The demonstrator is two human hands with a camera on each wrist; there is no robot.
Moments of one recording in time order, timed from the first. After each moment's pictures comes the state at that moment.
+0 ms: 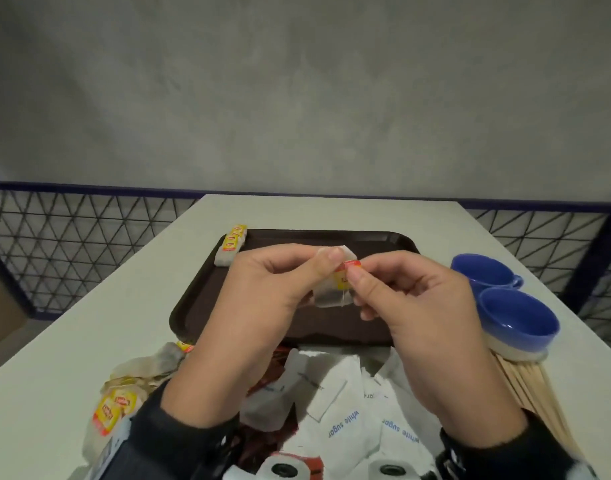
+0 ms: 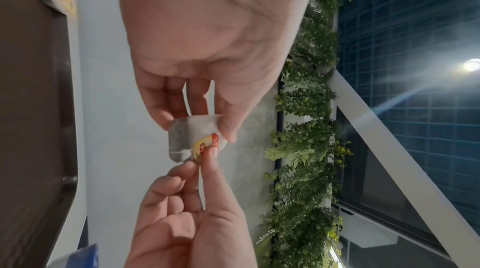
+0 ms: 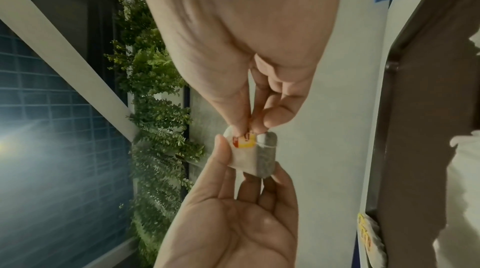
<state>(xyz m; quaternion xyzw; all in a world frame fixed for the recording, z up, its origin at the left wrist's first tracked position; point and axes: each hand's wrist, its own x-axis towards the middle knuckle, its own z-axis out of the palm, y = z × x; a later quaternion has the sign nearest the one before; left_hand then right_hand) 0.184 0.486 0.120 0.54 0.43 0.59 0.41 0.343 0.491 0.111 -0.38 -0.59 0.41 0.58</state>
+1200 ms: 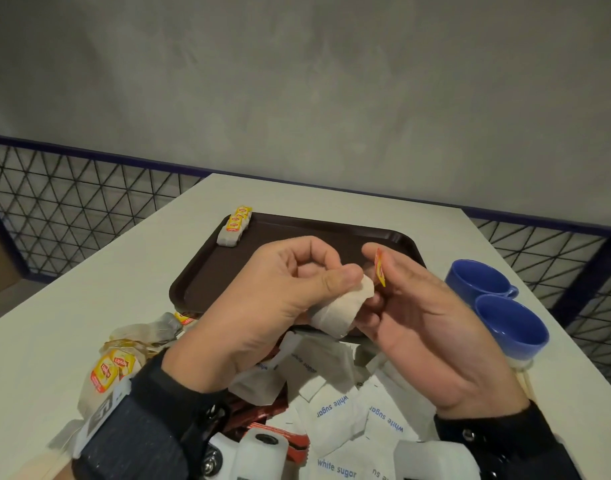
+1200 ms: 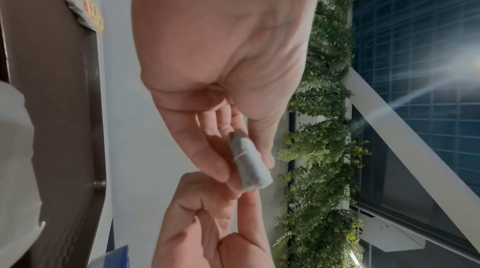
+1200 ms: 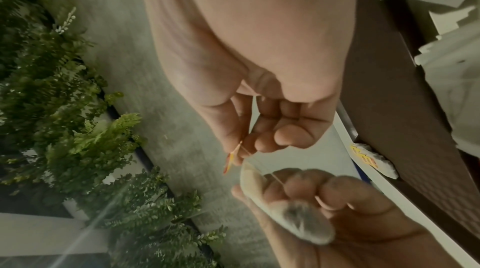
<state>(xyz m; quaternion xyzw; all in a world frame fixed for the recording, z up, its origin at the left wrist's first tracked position) 0.177 0.484 0.107 0.52 0.35 0.54 0.56 0.353 0.492 0.119 -0.29 -0.38 0.73 0.49</state>
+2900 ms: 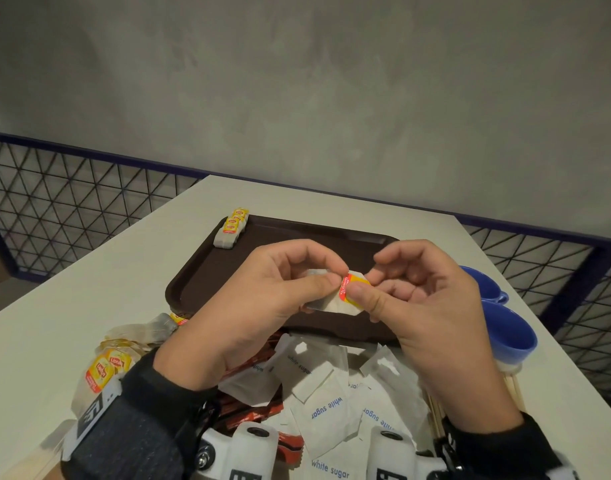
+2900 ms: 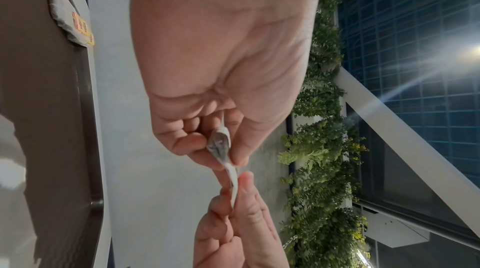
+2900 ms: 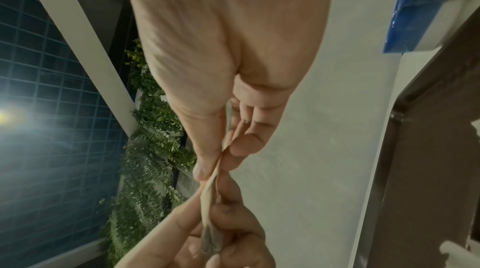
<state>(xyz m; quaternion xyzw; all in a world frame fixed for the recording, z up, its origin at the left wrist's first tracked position) 0.168 0.485 0.105 0.58 0.37 0.53 0.50 0.360 0.497 0.110 -0.33 -0.63 0.42 0.56</state>
